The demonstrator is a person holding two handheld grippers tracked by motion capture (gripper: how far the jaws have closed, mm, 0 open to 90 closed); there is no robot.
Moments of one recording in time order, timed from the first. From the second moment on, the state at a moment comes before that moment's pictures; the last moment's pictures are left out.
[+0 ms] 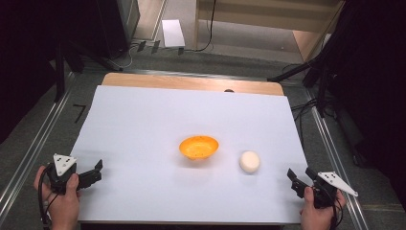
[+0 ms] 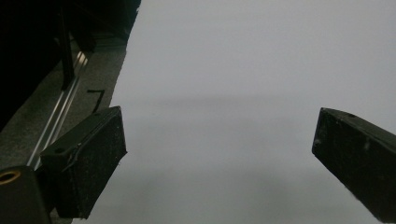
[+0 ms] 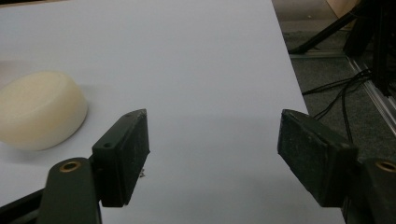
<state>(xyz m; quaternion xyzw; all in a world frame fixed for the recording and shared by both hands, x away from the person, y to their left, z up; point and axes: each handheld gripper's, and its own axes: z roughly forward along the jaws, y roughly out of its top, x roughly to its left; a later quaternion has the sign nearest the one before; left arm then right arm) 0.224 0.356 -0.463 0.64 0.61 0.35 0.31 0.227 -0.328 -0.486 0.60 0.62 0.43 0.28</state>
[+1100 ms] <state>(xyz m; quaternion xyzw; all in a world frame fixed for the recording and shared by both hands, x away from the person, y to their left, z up) 0.224 0.355 -0.464 0.64 0.60 0.35 0.31 0.273 -0.289 -0.439 0.46 0.82 0.30 0.15</state>
